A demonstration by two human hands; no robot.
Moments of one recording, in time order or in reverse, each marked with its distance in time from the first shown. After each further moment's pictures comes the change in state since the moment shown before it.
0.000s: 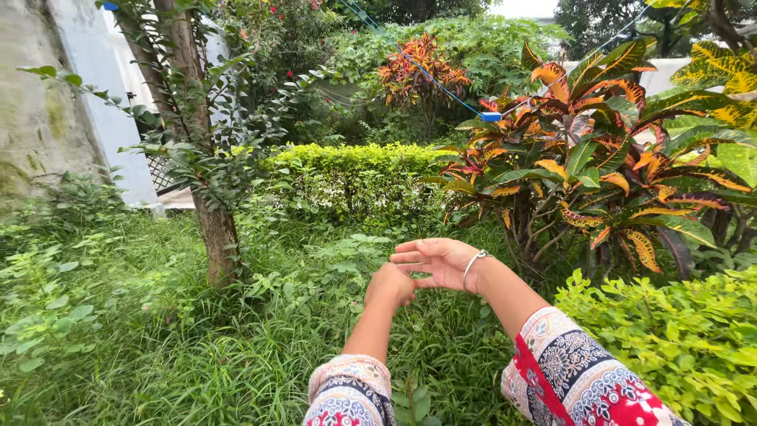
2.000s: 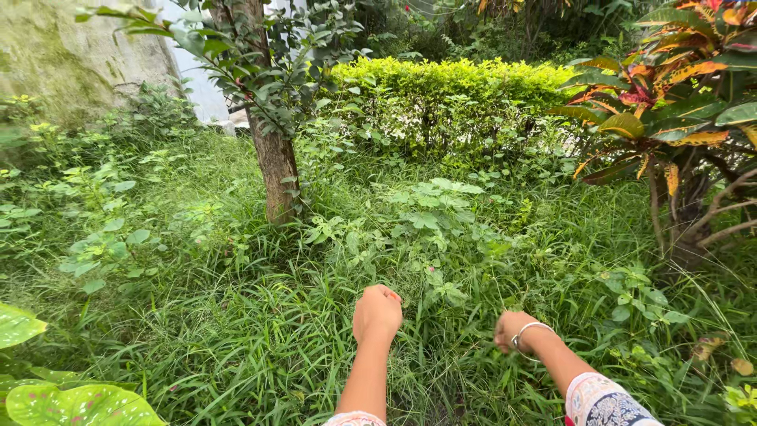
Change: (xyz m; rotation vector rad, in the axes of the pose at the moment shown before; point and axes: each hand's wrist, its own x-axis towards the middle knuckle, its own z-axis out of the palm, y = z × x) left_hand 0.071 -0.208 0.001 -0.171 0.244 -0.466; right_hand 0.135 0.309 -0.209 -1.531 0.165 0.703
